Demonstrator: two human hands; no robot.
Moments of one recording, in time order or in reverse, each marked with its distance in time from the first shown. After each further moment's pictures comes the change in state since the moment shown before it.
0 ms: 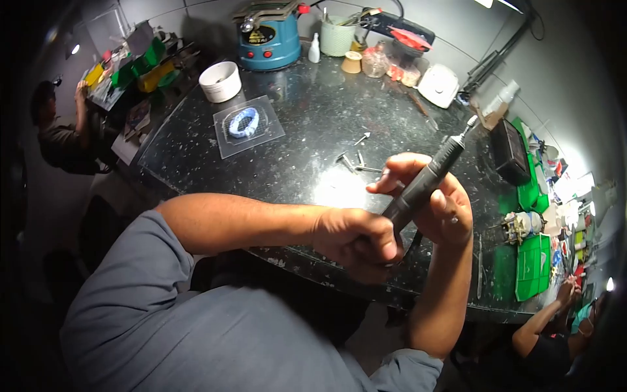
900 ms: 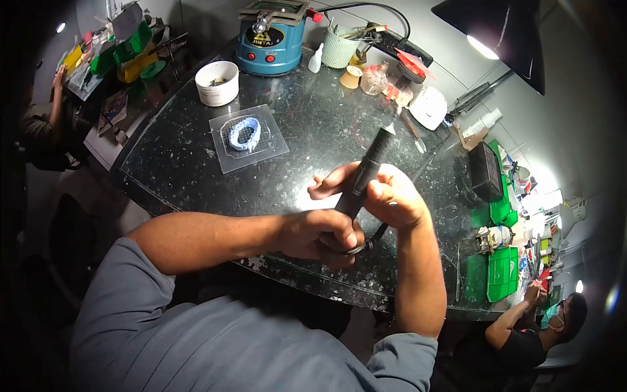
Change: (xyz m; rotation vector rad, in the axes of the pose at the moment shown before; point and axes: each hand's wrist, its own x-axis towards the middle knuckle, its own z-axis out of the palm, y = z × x) left_hand -0.076 0.011 0.009 0.102 0.252 0.172; right_hand 0.079 0.048 0.009 0.018 -0.170 0.345
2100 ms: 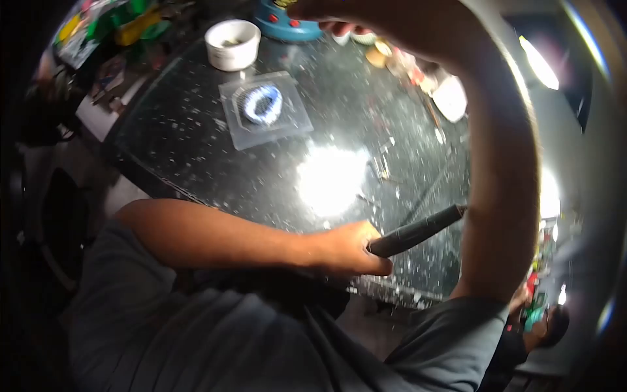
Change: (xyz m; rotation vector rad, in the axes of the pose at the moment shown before) left_hand -0.002 -0.022 0.018 0.736 0.485 0.026; right_hand 0.180 -0.115 0.078 -1.631 0.216 0.322
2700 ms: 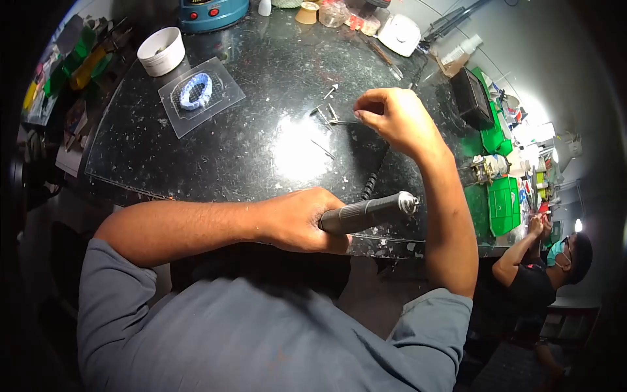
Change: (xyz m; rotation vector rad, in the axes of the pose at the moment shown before) left_hand -0.003 0.008 0.012 0.210 -0.218 0.039; right_hand -0.170 0.155 0.108 0.194 0.025 0.311
